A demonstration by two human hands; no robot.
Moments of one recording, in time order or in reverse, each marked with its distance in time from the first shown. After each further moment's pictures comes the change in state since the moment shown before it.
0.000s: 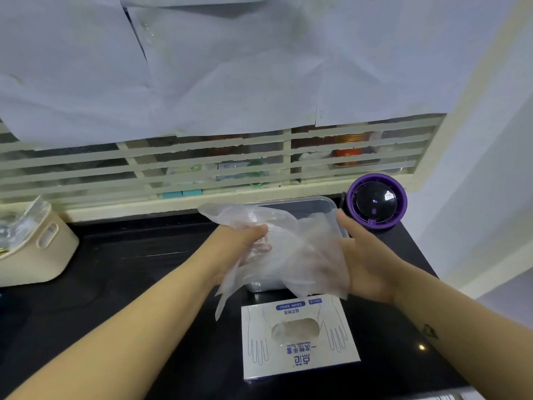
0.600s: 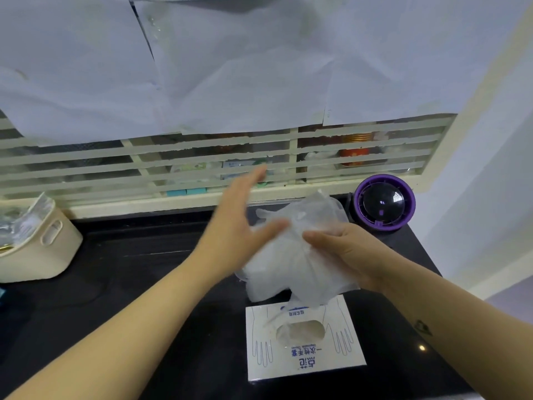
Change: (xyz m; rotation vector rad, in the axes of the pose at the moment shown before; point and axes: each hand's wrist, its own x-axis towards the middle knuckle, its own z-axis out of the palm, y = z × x) left_hand -0.004 0.013 -0.009 0.461 0.152 0.714; right_hand 0.008 -0.009 0.028 -0.420 0.198 -0.238
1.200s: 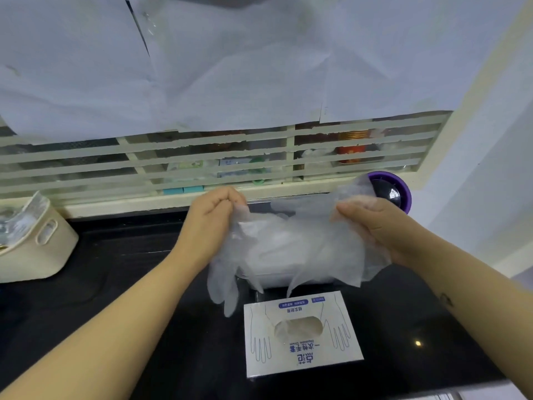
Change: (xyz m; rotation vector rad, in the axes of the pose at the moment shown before) left_hand 0.008 -0.032 -0.012 -0.339 0.090 -0.123; right_hand -0.011 -0.020 -0.036 -0.249 0.164 -0.117
